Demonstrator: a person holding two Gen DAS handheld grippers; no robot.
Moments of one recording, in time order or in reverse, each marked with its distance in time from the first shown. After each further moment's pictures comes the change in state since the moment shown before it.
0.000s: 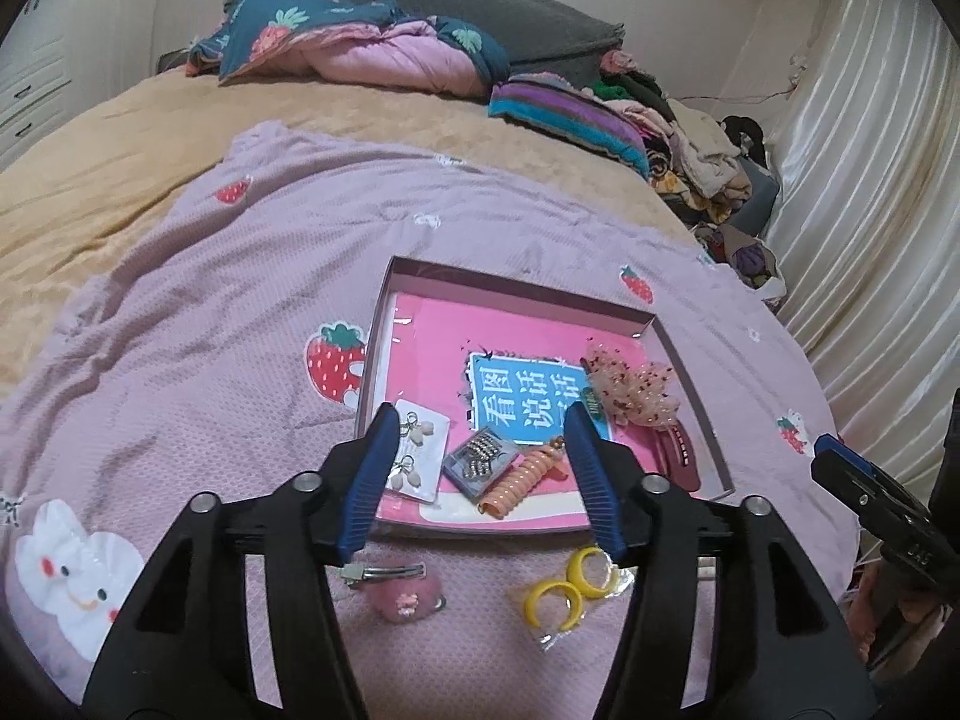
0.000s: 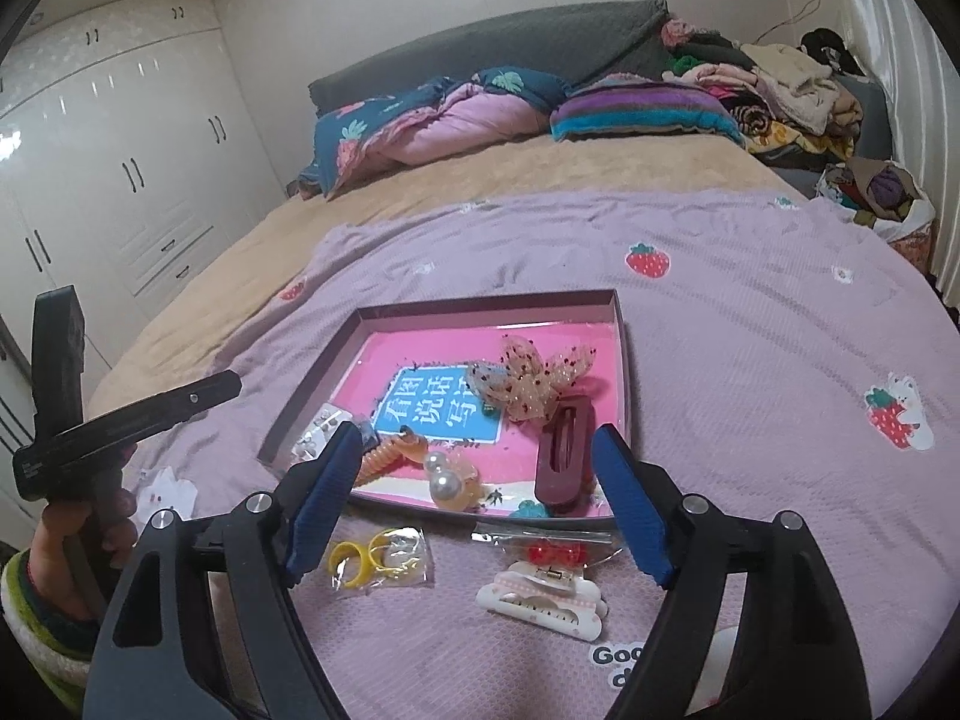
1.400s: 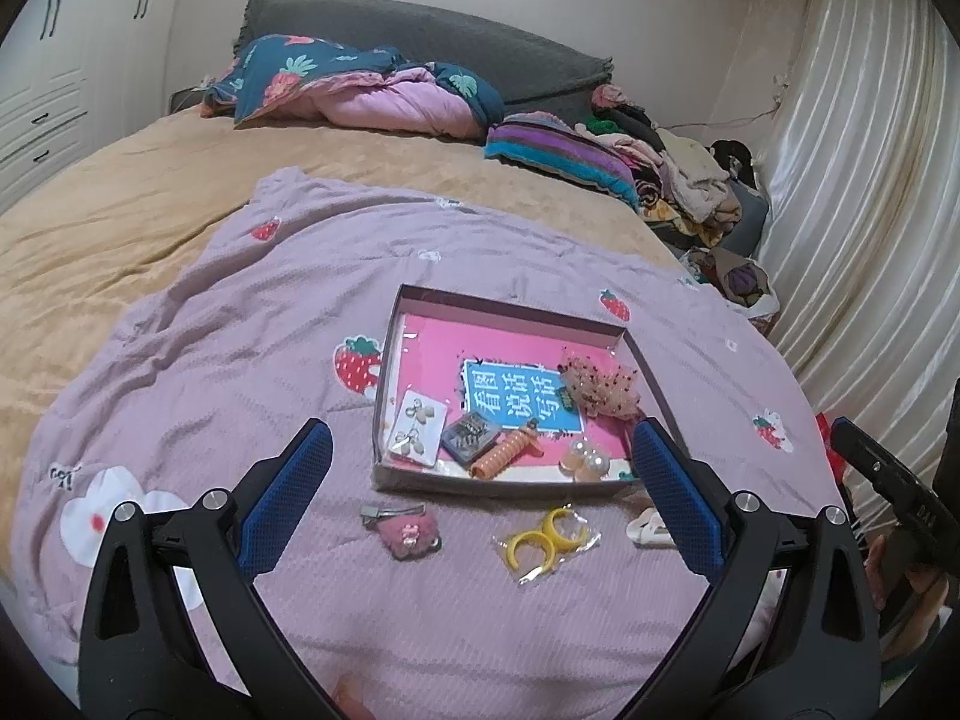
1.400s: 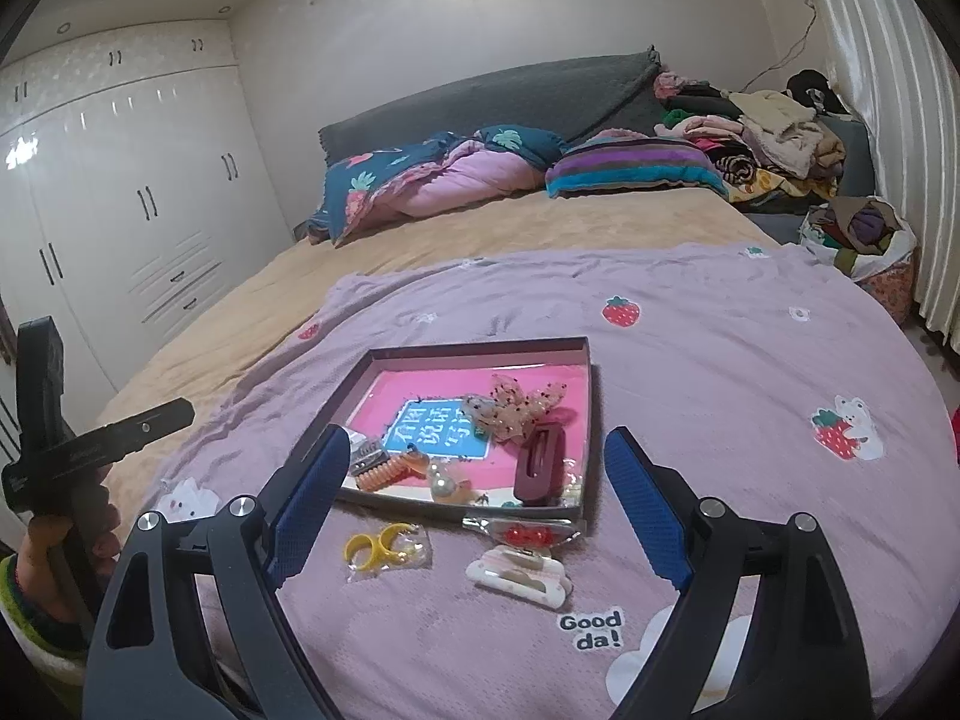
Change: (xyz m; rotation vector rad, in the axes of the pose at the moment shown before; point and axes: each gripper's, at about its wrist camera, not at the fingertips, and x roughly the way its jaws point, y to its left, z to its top) left arm -0.067 -0.012 -0.024 0.025 -0.089 0.019; right arm -0.072 -0.003 -0.013 -0.009 -0.115 -0.017
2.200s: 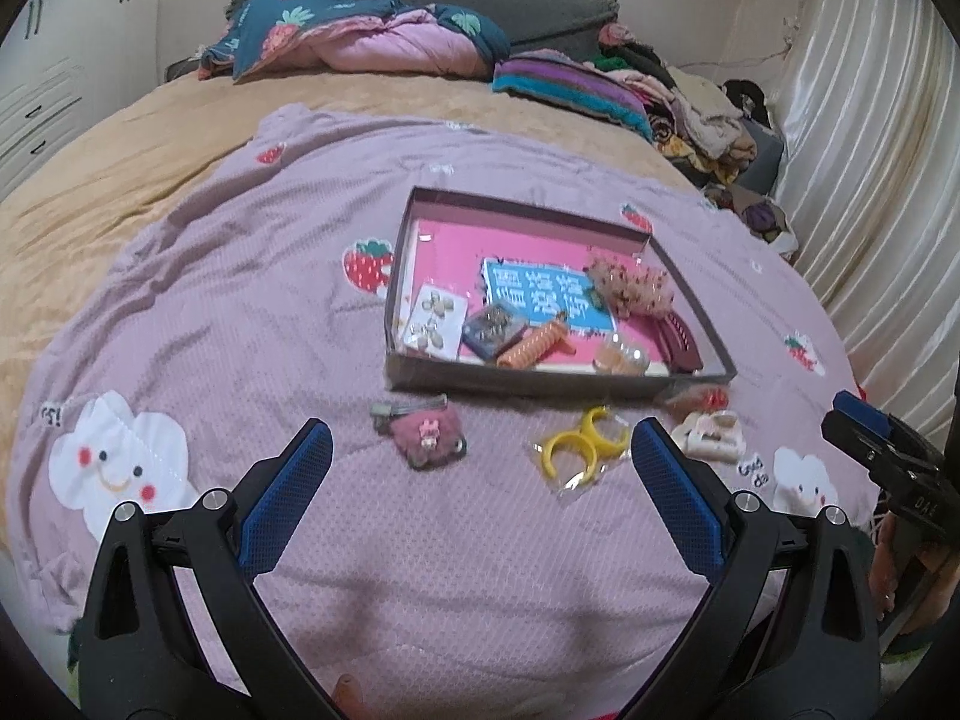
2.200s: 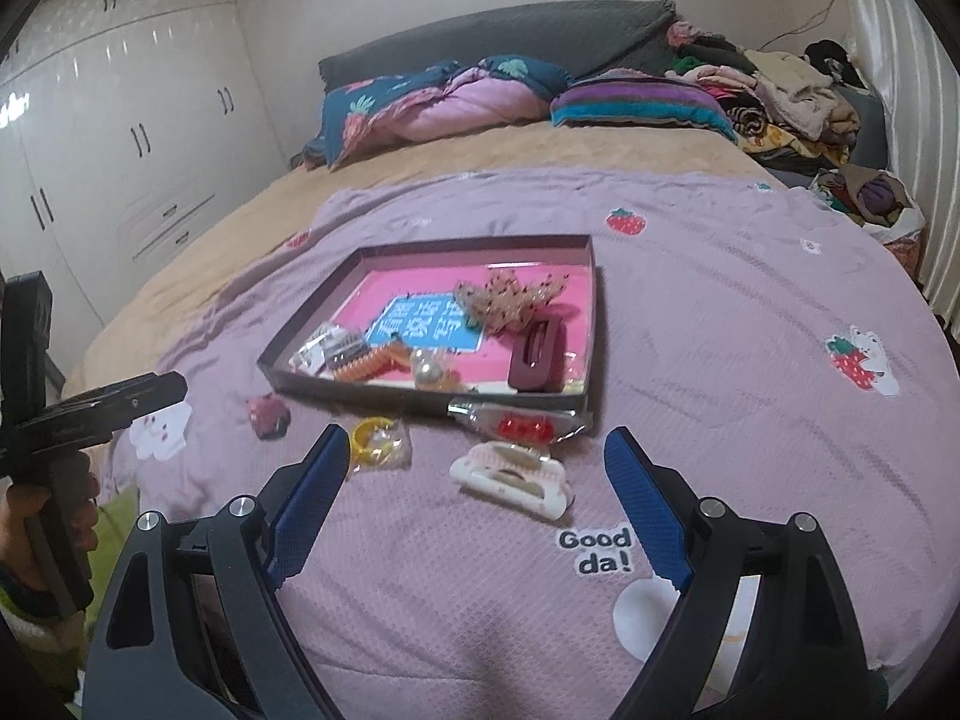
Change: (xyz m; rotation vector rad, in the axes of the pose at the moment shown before) left arm 0.024 0.005 -0.055 0.044 0.140 0.043; right arm 0.034 0.003 -0.057 -0.051 0.171 -0.007
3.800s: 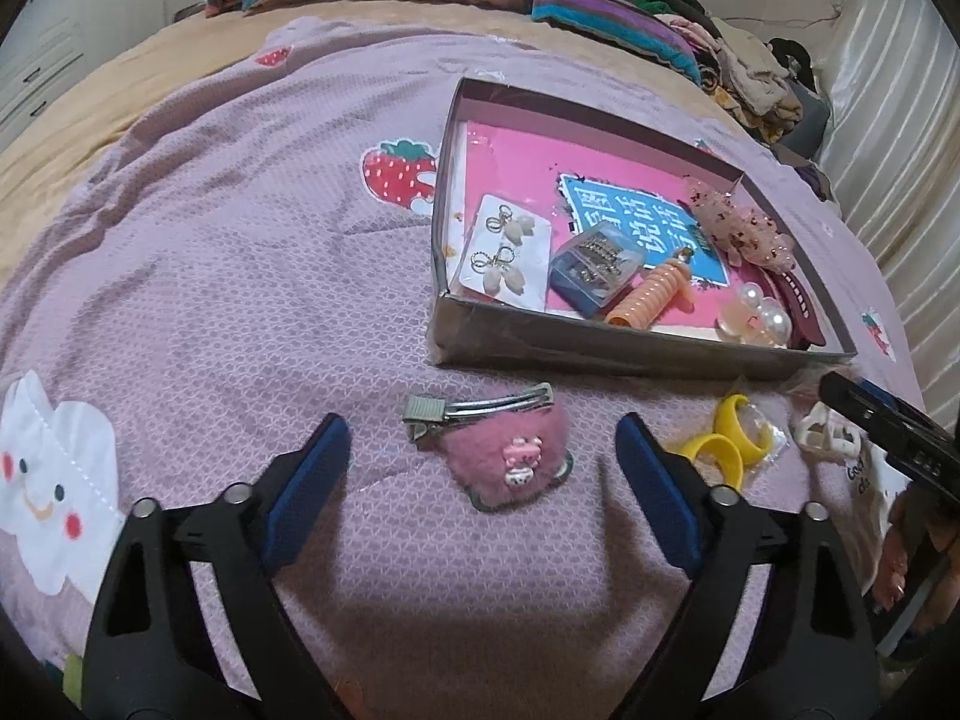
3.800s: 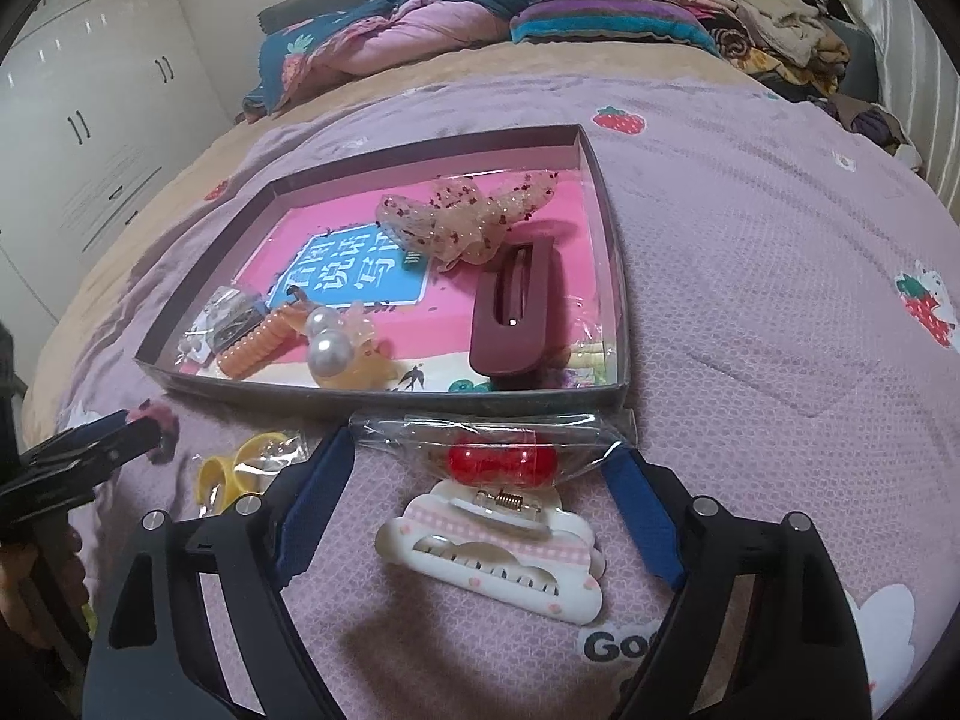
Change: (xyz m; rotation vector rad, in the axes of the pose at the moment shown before) left arm 0.098 0.038 -0.003 -0.039 0.139 0.054; right arm 0.121 -0.019 0.006 0.080 0.140 -0.065
